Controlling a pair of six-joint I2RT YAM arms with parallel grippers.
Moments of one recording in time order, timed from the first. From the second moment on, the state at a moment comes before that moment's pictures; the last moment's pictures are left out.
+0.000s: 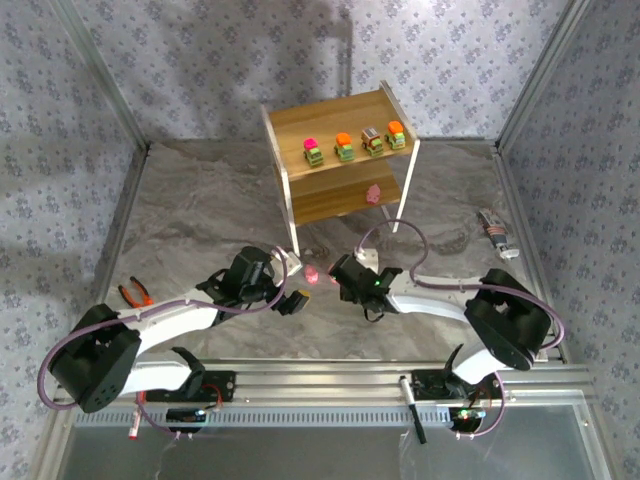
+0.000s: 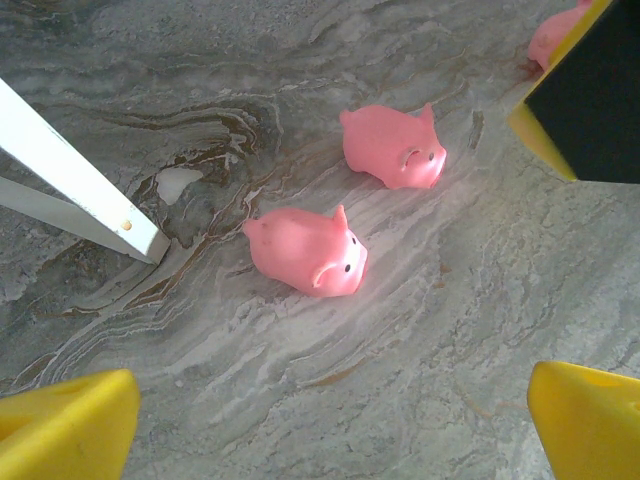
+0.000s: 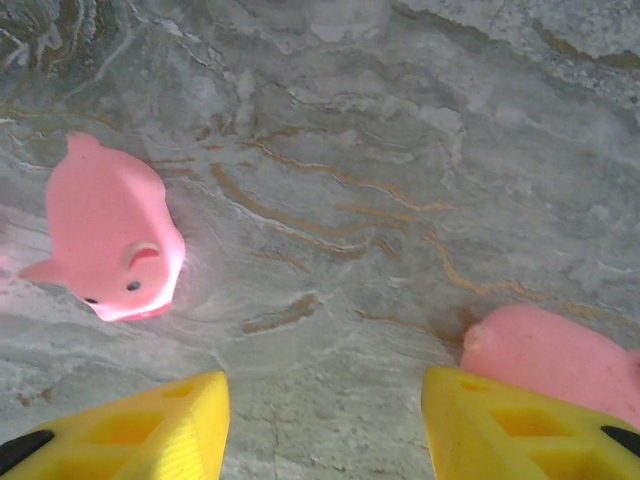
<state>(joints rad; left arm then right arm) -0.71 1.23 0.46 0.08 0.17 0.11 0.92 1.52 0.76 -0.36 0.36 0.86</state>
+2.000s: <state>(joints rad) -0.71 1.23 0.46 0.08 0.17 0.11 0.71 1.43 0.71 -0.46 0.14 0.45</state>
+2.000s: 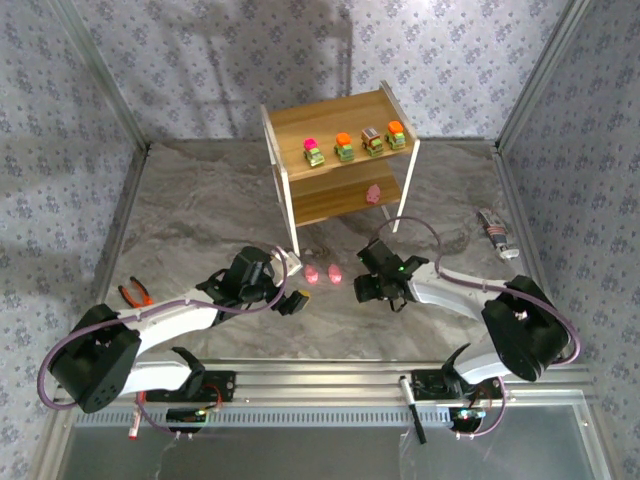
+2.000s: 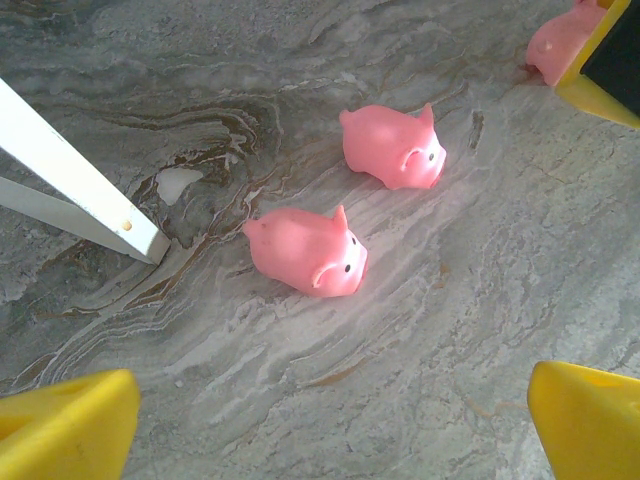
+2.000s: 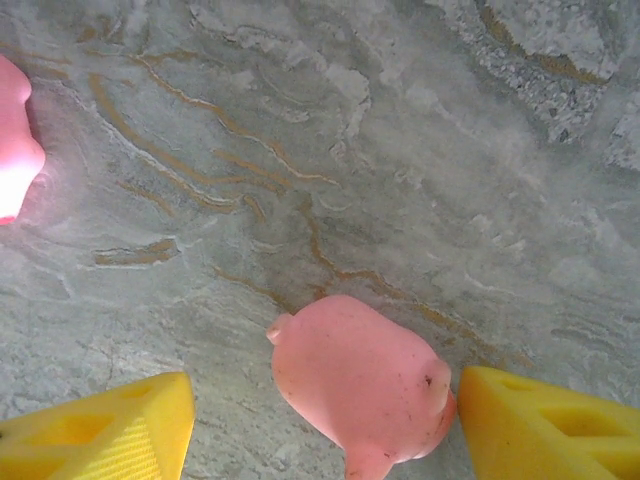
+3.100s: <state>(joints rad) -0.71 1.23 0.46 0.08 0.17 0.11 0.82 1.39 0.67 -0.44 0.26 0.56</state>
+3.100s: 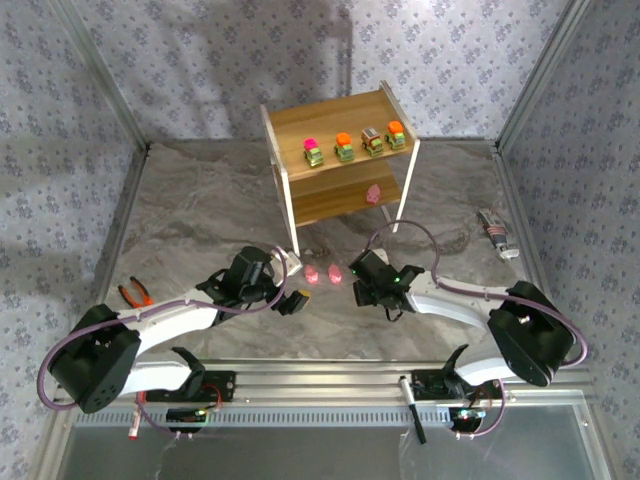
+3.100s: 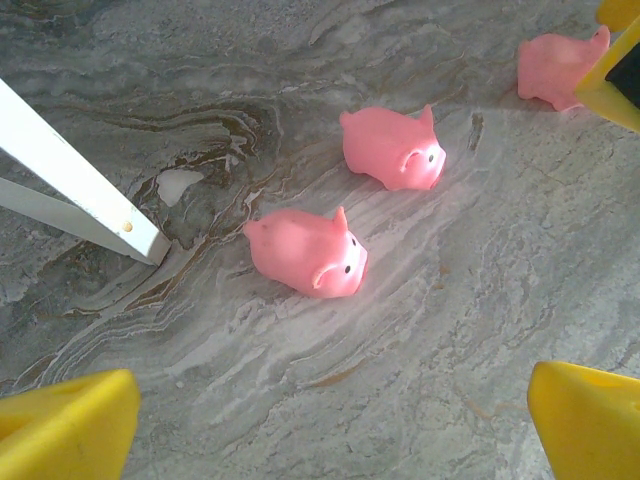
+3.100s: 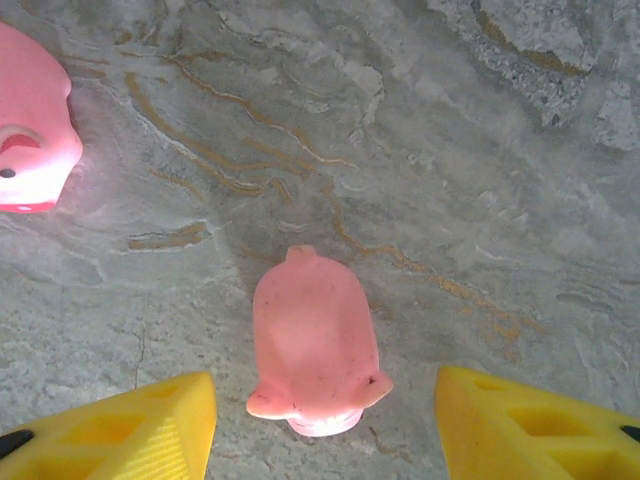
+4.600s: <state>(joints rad) -0.71 1.23 0.46 0.08 0.17 0.11 0.92 1.33 0.42 -0.01 0.45 0.61</state>
